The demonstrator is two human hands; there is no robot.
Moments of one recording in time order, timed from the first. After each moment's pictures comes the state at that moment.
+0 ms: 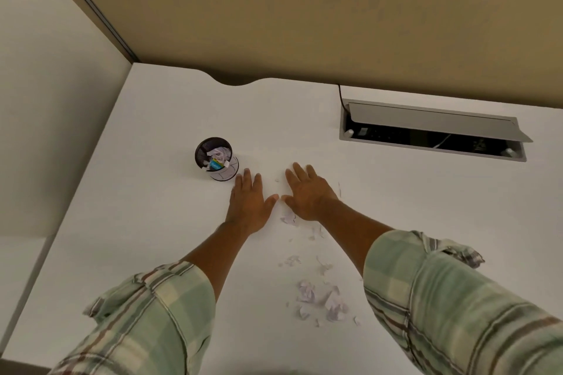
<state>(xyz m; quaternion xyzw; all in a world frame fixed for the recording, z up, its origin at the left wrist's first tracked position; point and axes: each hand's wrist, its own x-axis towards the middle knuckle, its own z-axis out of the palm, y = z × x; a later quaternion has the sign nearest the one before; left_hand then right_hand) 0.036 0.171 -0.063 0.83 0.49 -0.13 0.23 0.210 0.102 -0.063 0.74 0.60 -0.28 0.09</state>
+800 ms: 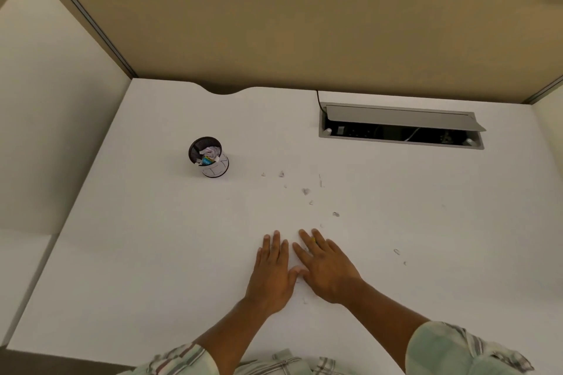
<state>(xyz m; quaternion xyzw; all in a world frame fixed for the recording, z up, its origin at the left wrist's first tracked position) -0.001 -0.030 -0.074 0.88 0.39 -0.17 0.23 0.163 -0.109 -0.061 0.71 0.64 -0.28 0.10</state>
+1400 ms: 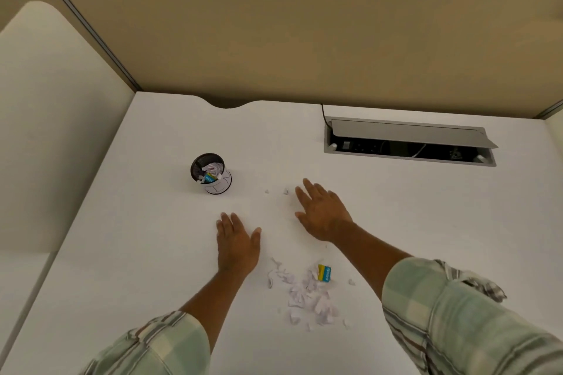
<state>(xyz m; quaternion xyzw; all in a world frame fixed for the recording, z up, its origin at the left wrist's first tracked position) 0.006 0.095 -0.055 0.74 0.61 -0.07 0.28 0.237 0.040 -0.030 0.76 0.60 -0.25 0.07</state>
